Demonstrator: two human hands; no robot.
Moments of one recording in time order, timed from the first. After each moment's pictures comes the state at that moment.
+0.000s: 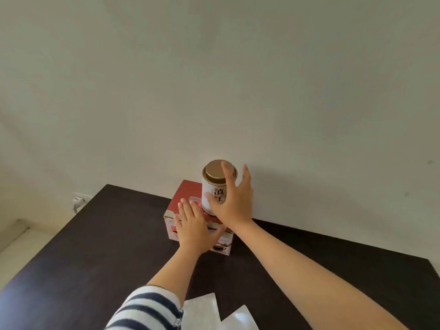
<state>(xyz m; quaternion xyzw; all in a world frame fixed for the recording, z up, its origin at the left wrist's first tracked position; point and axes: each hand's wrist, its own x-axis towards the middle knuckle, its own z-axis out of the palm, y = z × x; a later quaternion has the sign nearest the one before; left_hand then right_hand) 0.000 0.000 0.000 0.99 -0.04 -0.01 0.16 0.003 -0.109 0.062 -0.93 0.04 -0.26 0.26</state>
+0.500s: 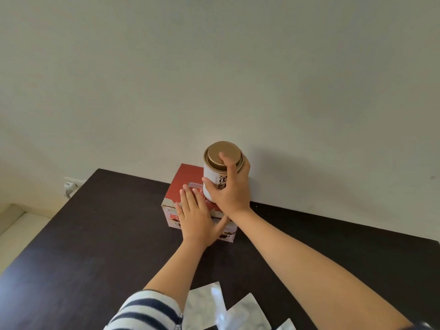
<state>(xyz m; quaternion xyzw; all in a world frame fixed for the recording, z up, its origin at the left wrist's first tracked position) 0.016 -0.001 -0.033 0.99 -0.07 0.02 0.14 0.038 -0.105 0.024 -0.87 -0.02 -0.34 0.35</state>
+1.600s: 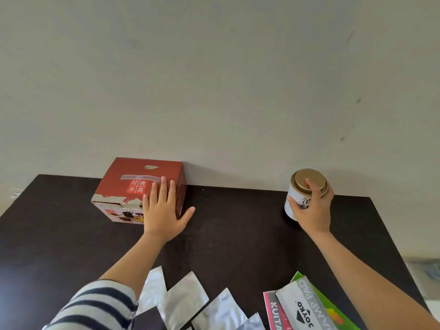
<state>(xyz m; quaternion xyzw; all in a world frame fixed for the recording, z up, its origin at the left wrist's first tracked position) -0.016 -0.068 -0.039 0.98 -0.18 0.04 0.04 -0.152 -0.434 -0.062 -0.89 0.24 -0.31 0.25</state>
